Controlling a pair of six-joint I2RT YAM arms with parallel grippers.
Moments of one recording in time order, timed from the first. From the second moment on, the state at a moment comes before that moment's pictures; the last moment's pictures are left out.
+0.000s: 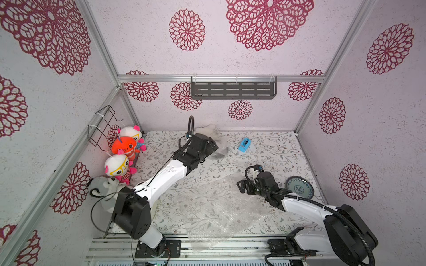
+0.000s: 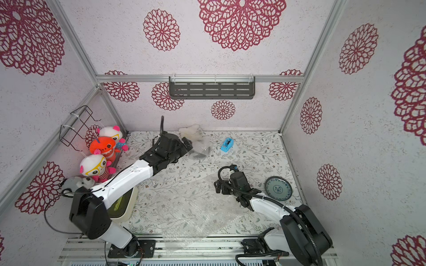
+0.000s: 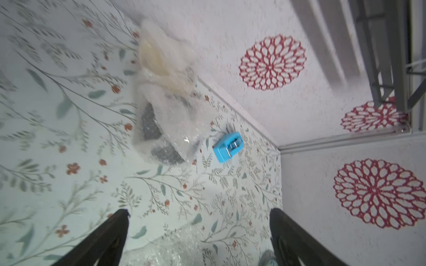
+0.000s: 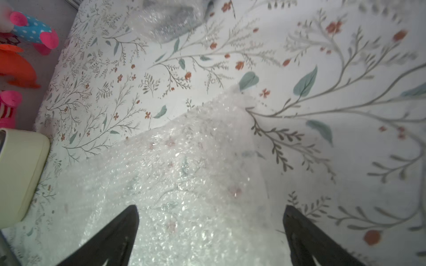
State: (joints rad) left arm -0.51 1.55 1.25 -0.32 -0.21 -1.01; right arm 0.57 1.31 0.50 0.07 -0.13 0.62
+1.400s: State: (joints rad) left arm -0.46 1.91 1.28 -0.61 0.05 -0.68; right arm -0.46 1.19 0.55 -0.27 0.10 0.63
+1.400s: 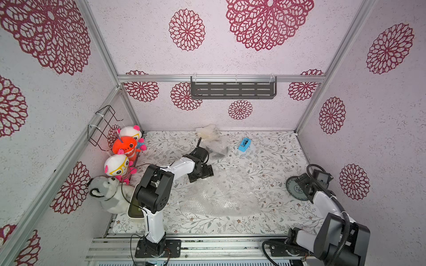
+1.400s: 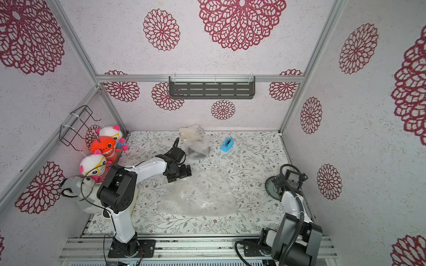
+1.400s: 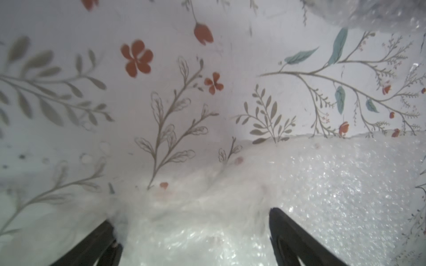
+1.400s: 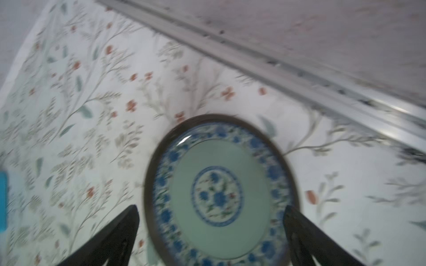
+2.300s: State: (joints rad) left arm -0.46 1.17 0.88 -0.82 -0.35 -0.93; right arm -0.59 1.22 0.51 -0.15 -0.29 0.49
